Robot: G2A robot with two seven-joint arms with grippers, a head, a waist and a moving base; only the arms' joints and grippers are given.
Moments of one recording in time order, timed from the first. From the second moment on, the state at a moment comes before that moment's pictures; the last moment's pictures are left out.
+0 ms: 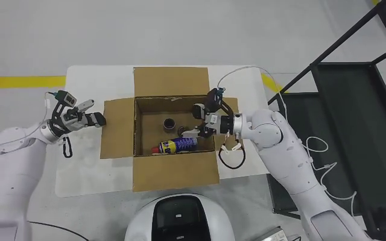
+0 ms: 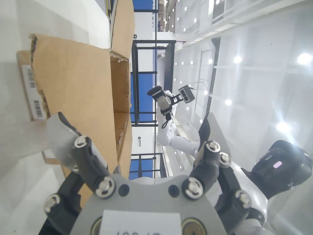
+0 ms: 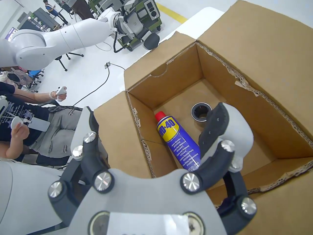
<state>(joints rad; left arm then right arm) 0.79 -0.99 -1.26 -0.72 -0.71 -0.41 -1.41 -1.10 -1.15 1.20 -1.60 -0.40 -0.72 0.78</state>
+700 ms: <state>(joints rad) 0.80 -0.98 -1.24 -0.72 -0.65 -0.48 -1.34 -1.21 -1.08 1.51 -1.41 0.00 -0.51 0.93</state>
